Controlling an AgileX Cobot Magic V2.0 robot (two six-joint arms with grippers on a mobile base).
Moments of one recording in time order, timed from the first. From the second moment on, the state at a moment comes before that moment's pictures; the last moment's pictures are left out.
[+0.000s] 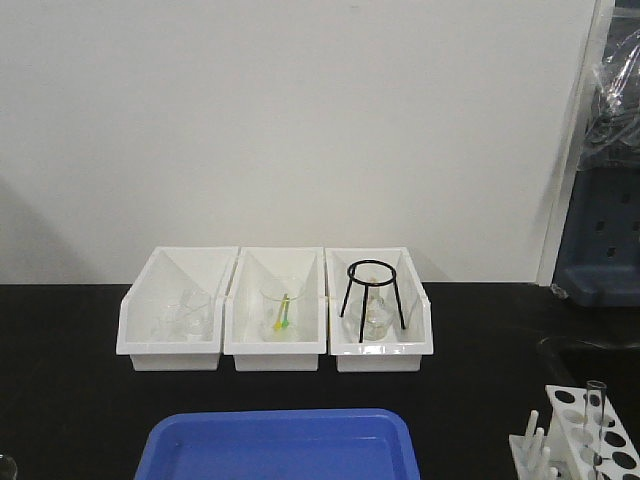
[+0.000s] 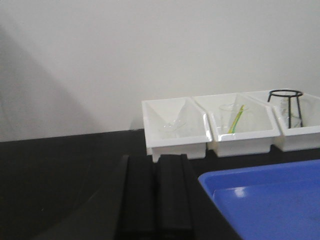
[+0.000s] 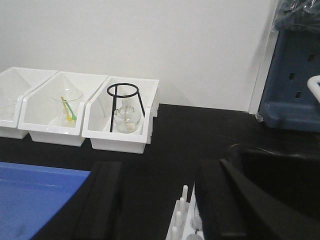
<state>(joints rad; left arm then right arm) -0.08 0.00 0.00 0.15 0.04 -0.11 0.05 0.58 -0.61 0.14 0.32 -0.21</state>
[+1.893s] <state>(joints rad) -0.03 -0.01 0.03 0.15 0.28 -0.11 0.07 -0.01 0.03 -0.05 0.11 0.14</state>
